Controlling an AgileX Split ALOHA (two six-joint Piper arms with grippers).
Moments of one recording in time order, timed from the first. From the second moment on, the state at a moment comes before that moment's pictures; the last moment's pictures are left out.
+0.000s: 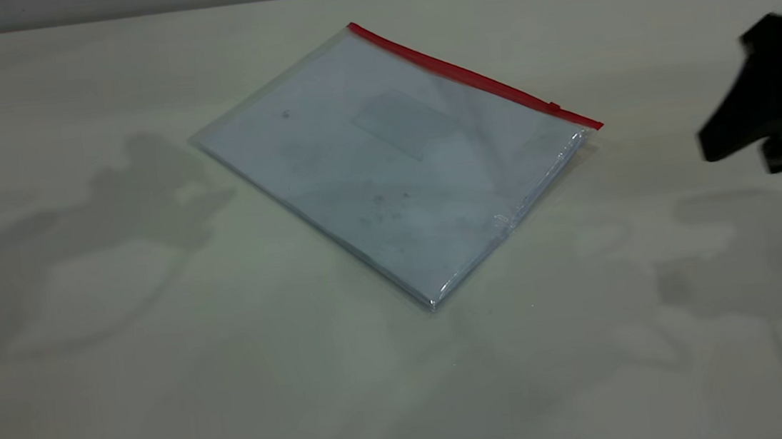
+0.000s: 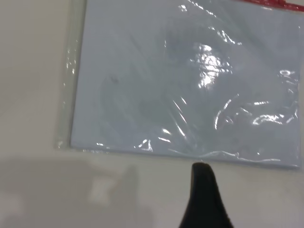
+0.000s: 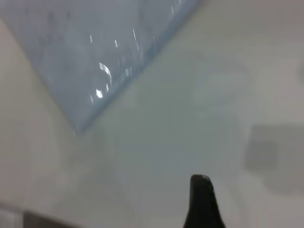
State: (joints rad) left arm -0.05 1.93 -1.26 -0.86 0.68 1.12; right arm -0.01 1.84 -0.62 1.34 0.41 -1.23
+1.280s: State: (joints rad) left arm -0.08 1.94 -1.27 -0.86 0.68 1.16; right arm -0.01 2.53 -1.16 1.79 0.72 -1.83
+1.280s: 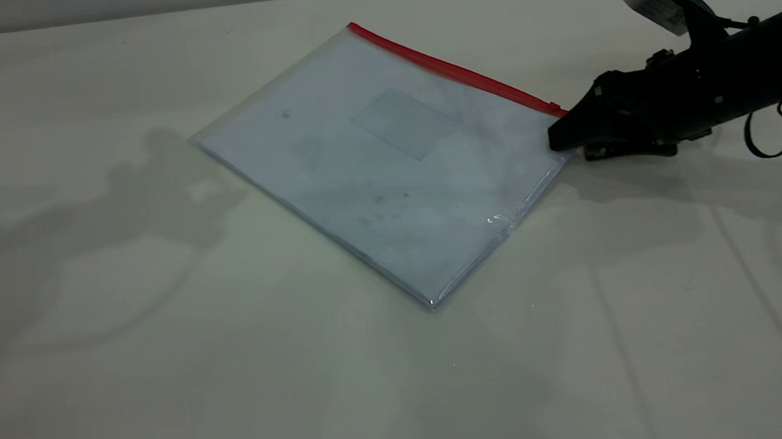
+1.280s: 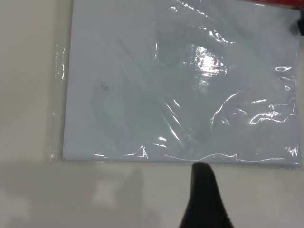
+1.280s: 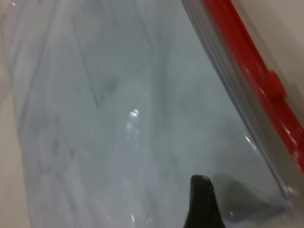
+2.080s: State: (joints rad) left arm -0.08 1.94 -1.27 -0.86 0.72 1.34; right arm -0.01 2.57 -1.26 1.76 0.90 -1.87
